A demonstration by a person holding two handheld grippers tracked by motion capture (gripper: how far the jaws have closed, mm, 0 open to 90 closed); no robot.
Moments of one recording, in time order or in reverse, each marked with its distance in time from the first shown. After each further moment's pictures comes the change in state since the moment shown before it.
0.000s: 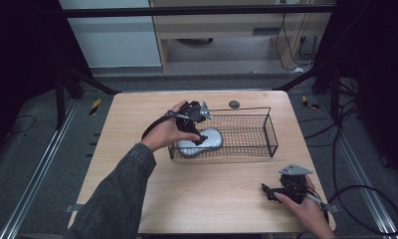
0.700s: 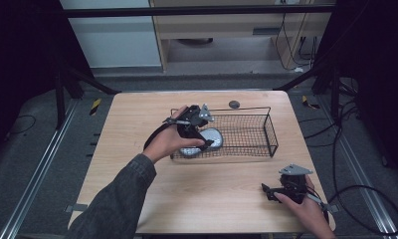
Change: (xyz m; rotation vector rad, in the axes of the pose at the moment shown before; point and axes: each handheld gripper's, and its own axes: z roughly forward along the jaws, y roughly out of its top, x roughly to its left) left arm -0.025 0.002 -0.016 -0.107 -0.003 -0.088; right arm 0.000 0.000 0.000 0.000 0.002 0.000
